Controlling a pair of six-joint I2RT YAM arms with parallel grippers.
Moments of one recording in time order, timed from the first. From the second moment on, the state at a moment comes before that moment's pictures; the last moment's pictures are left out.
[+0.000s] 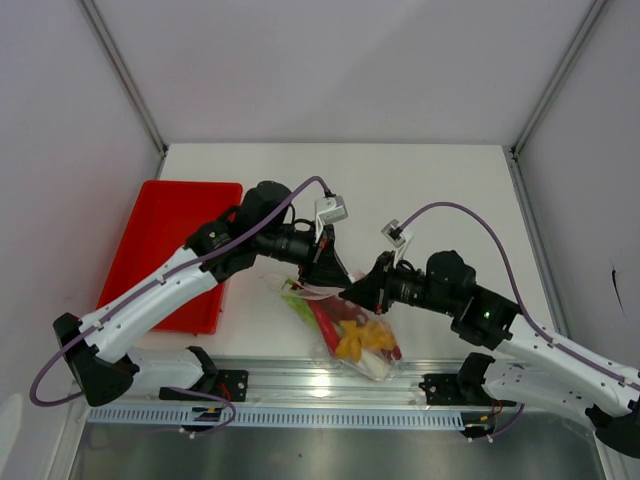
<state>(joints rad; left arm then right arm) -0.83 1.23 1.29 -0.57 0.79 -0.17 0.97 0.81 0.77 -0.12 -0.25 0.66</state>
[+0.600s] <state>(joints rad) -0.85 1.16 1.24 -0.52 0.65 -0.14 0.88 0.72 0.75 -0.08 -0.23 0.82</state>
